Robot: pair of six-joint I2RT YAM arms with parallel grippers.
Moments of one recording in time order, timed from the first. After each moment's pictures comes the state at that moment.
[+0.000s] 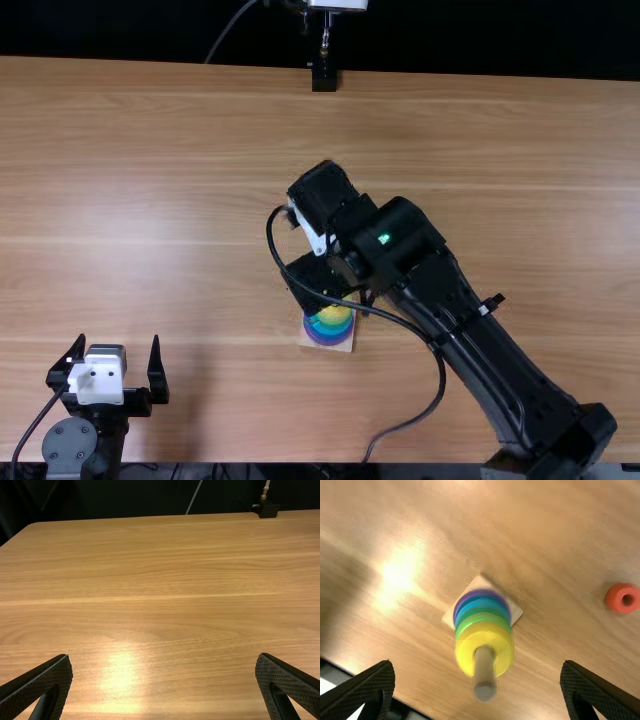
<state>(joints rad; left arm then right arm) 0.02 0.01 0.11 -0.38 0.00 0.02 0.63 1.86 1.94 -1.36 0.00 0.07</state>
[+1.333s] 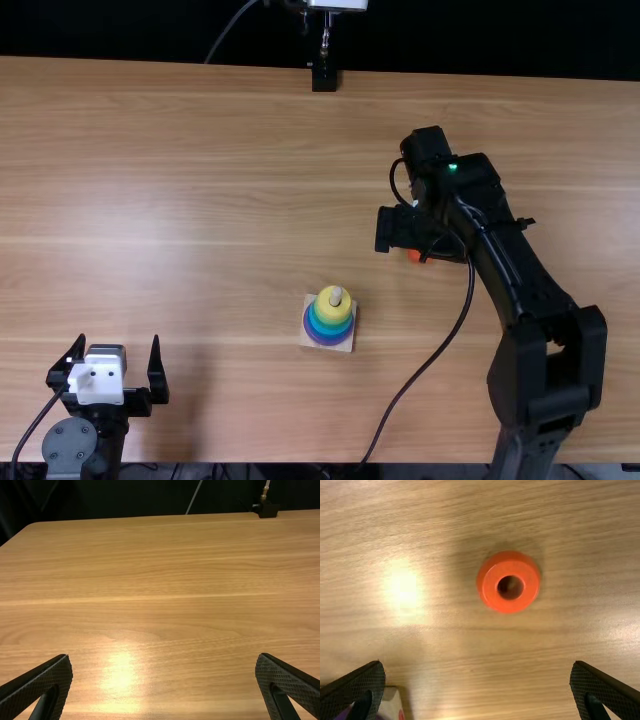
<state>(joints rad) 0.02 0.01 0.11 -0.38 0.00 0.03 0.23 2.08 1.73 -1.16 0.01 0.33</state>
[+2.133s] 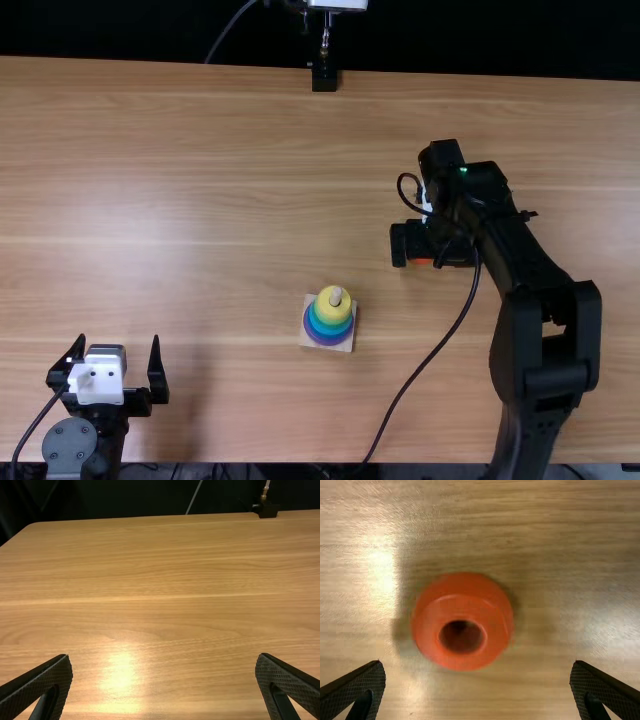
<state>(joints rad) 0.02 0.01 0.11 -0.38 0.00 0.02 0.16 2.18 1.68 -1.10 0.00 0.11</state>
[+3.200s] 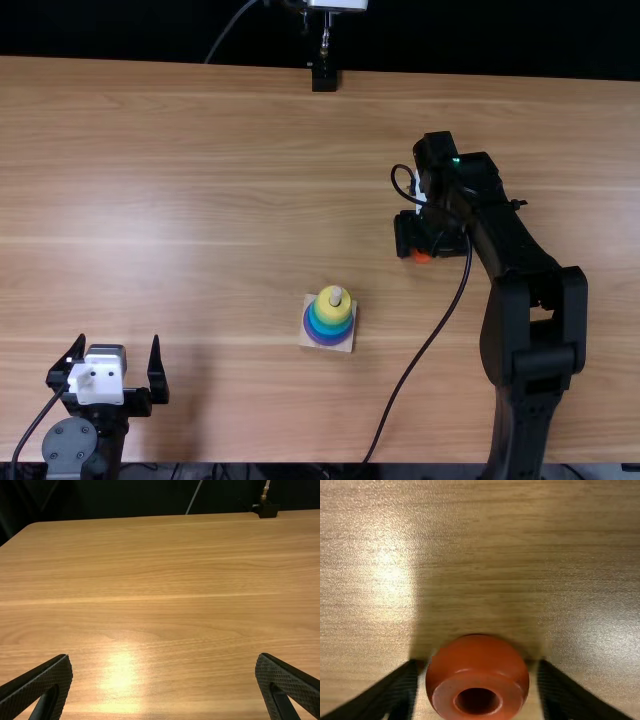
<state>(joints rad) 0.02 0.01 0.11 -0.38 0.00 0.02 0.16 2.27 1.78 -1.10 -0.01 0.10</state>
